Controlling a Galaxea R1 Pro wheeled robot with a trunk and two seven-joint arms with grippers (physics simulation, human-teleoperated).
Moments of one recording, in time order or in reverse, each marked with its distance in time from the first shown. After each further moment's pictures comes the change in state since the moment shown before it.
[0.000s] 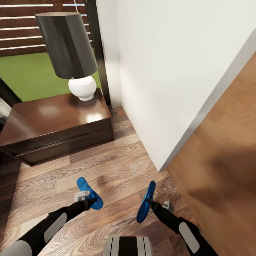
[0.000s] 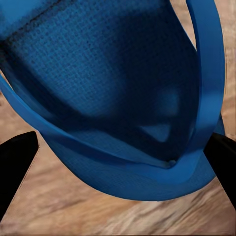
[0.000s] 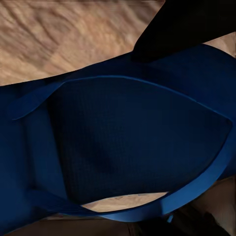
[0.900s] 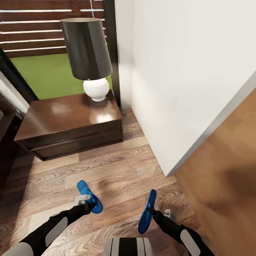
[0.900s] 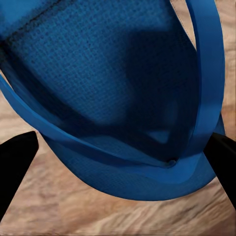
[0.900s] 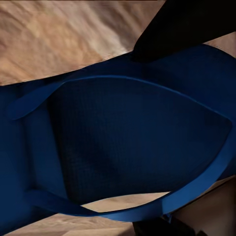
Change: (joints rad) left arm 0.000 -0.011 -0.052 0.055 0.008 -0.053 0.004; right arm 0.000 -0.009 -0.002 0.112 0.020 -0.011 0.002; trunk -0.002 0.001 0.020
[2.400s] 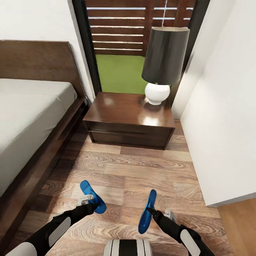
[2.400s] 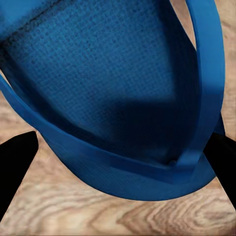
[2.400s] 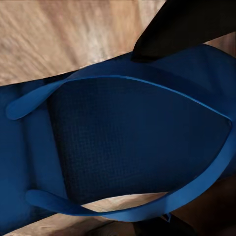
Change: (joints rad) left arm 0.000 -0.026 -0.001 -0.001 -0.003 0.001 -0.003; right arm 0.000 0.000 0.000 0.000 -0.001 0.000 0.001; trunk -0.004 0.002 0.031
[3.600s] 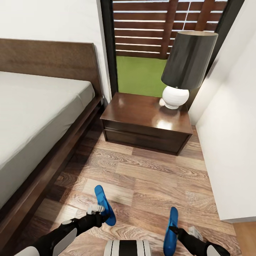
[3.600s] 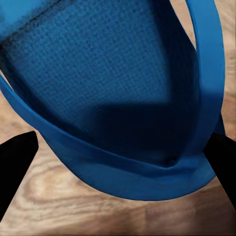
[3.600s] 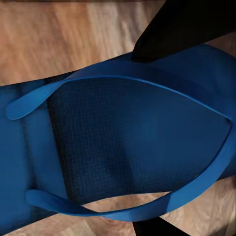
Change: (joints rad) left arm 0.000 -0.010 -0.269 0.003 -0.002 -0.106 -0.102; right arm 0.002 -0.180 -0.002 0.203 0.027 -0.005 0.003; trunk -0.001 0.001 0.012
